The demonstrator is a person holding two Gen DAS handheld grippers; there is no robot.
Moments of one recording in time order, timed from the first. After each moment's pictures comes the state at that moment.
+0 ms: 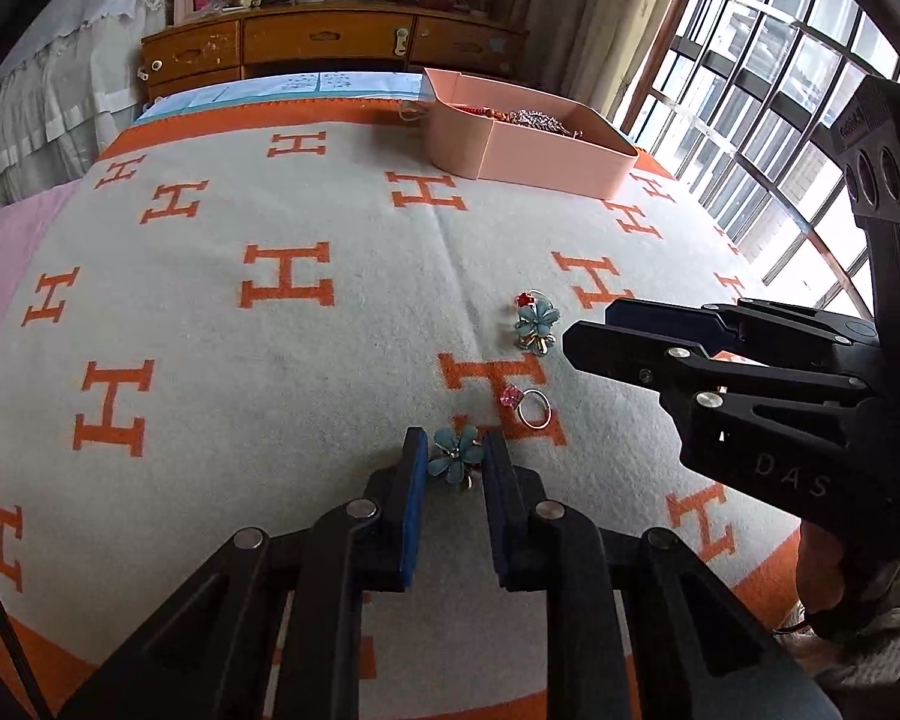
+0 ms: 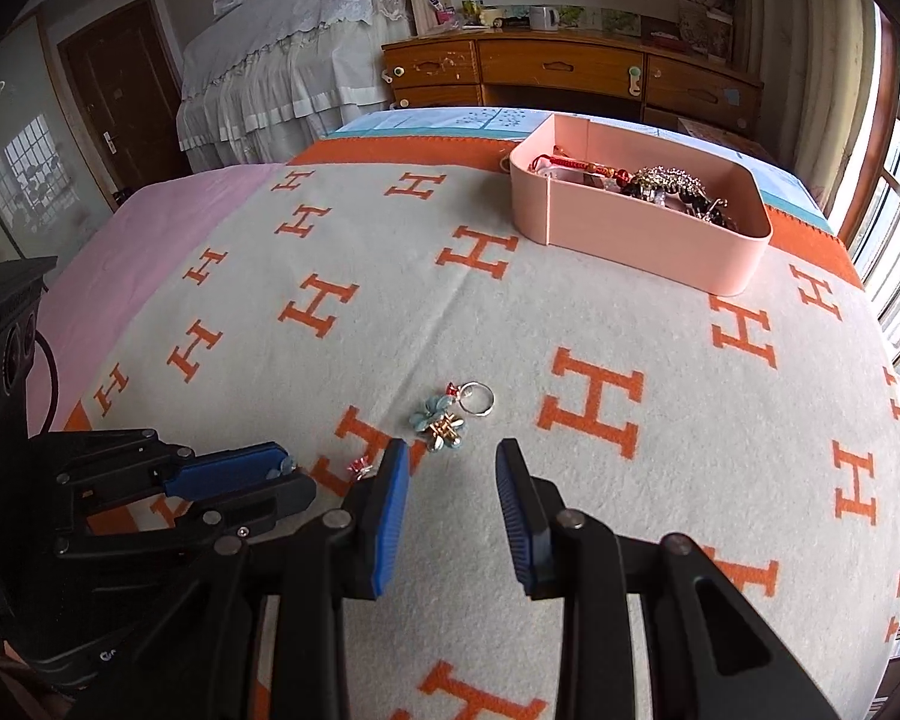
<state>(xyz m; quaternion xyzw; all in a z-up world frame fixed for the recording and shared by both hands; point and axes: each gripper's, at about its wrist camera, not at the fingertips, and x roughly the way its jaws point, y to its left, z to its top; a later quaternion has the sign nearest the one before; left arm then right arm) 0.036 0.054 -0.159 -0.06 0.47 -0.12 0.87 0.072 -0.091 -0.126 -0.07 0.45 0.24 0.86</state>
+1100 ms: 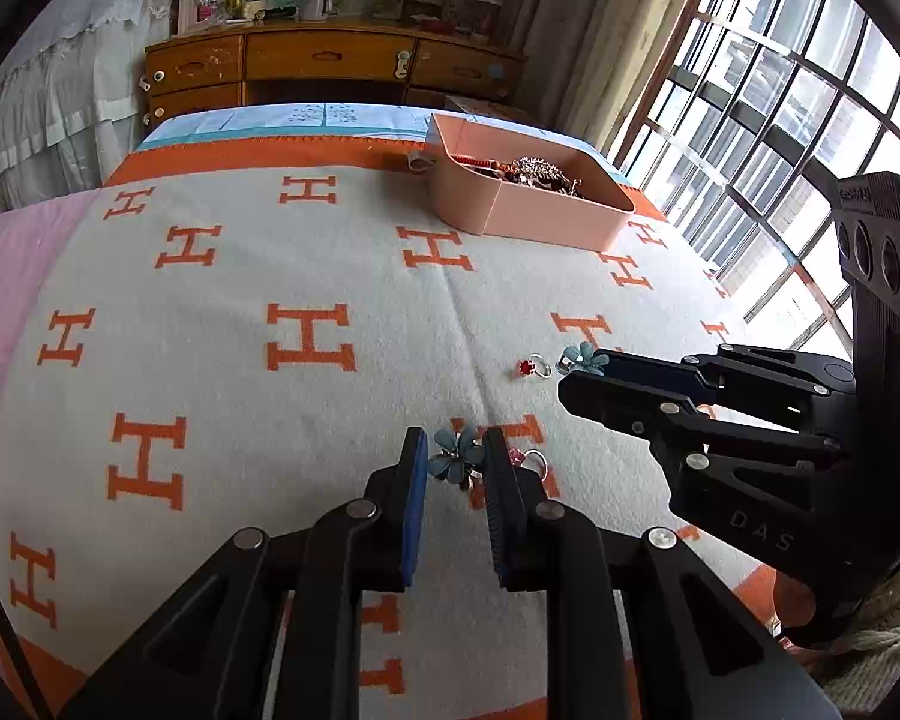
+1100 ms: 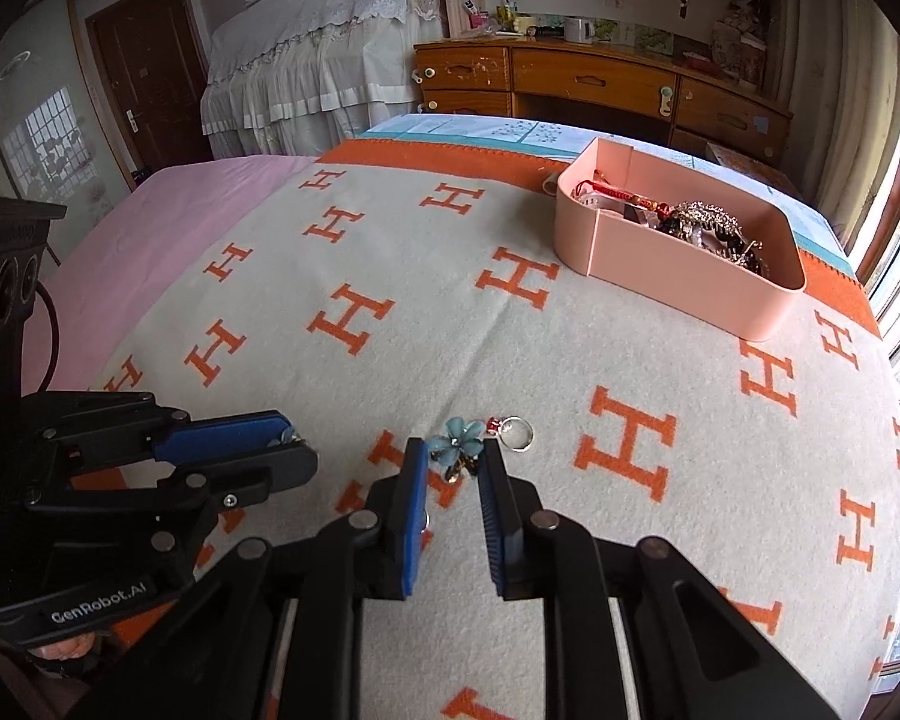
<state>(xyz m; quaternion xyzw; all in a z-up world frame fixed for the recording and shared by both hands) 0.050 0.068 -0.126 -0.08 0.44 -0.13 0.88 0.070 -0.083 -0.107 -0.08 0.43 0.27 0.86</state>
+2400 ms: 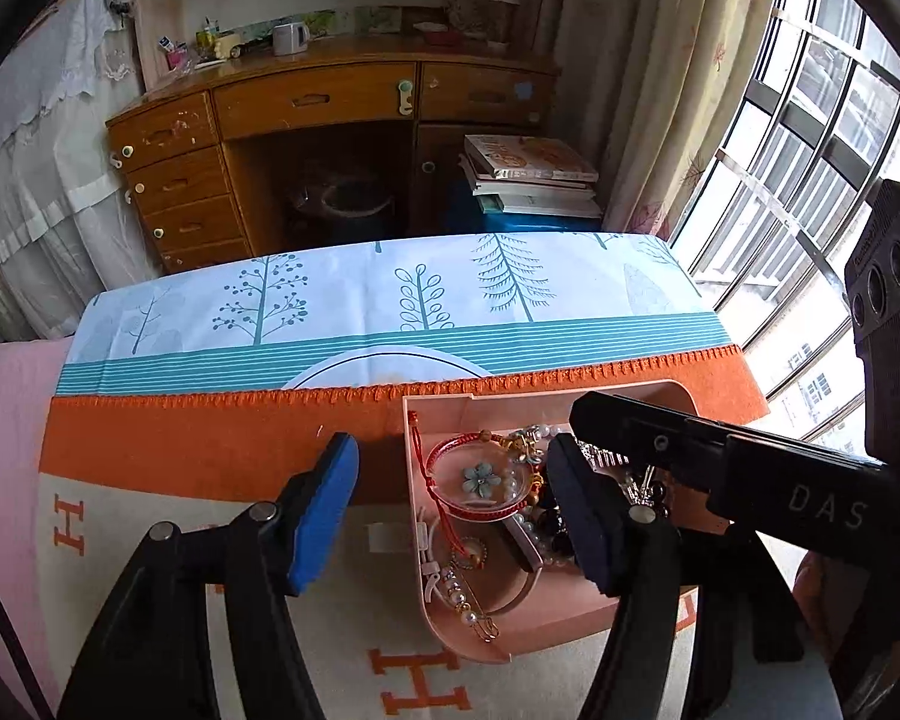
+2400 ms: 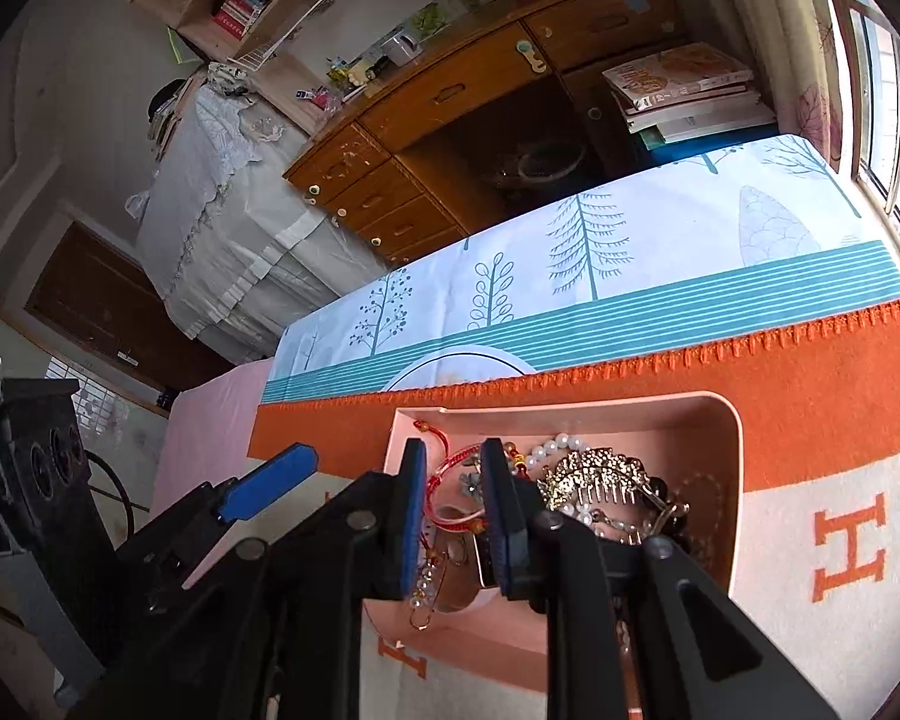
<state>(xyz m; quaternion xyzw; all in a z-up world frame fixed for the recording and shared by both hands) 0.315 0.008 -0.071 -0.02 0.46 -0.08 0.88 0.331 -0.161 -0.085 0.21 0.48 0.23 0.82</state>
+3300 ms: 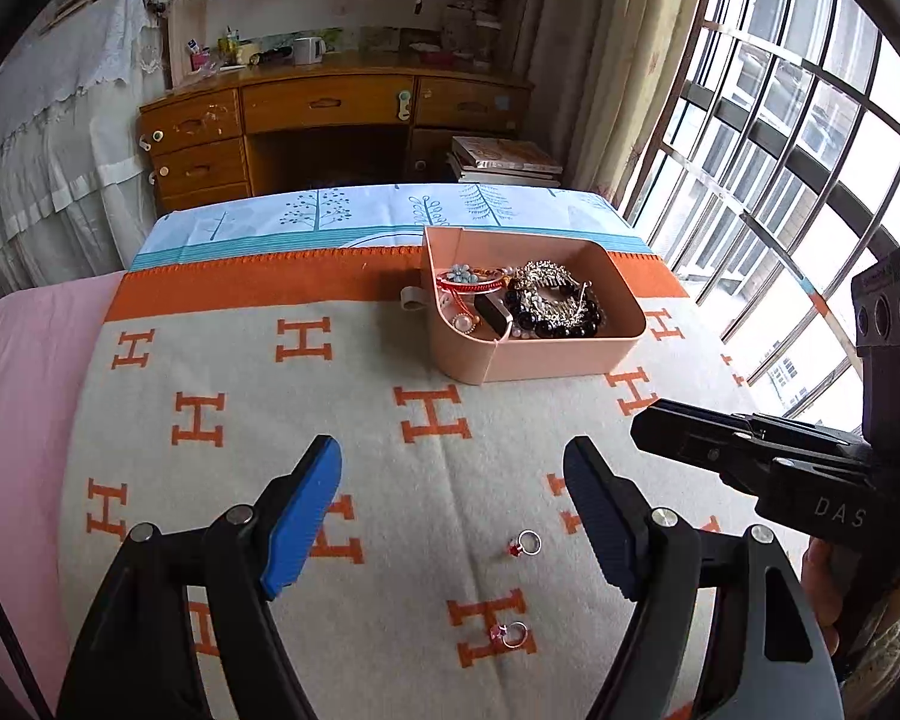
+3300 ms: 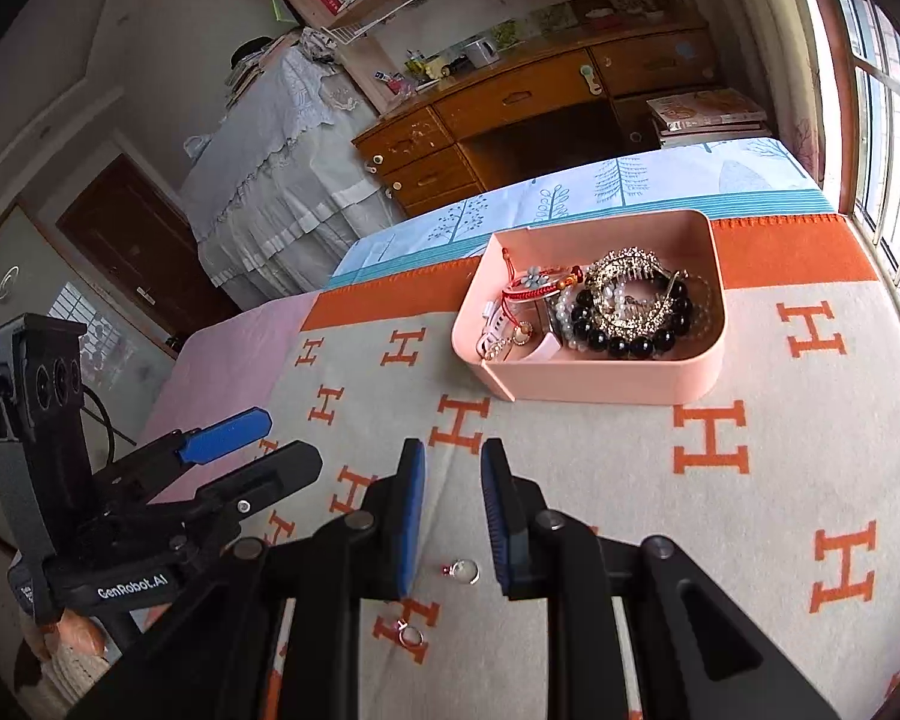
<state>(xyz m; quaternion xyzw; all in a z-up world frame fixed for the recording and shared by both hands) 0.118 0.046 -0.060 -0.04 0.43 -0.10 0.90 0.134 -0.156 -0.070 0.12 0.44 0.28 0.85</state>
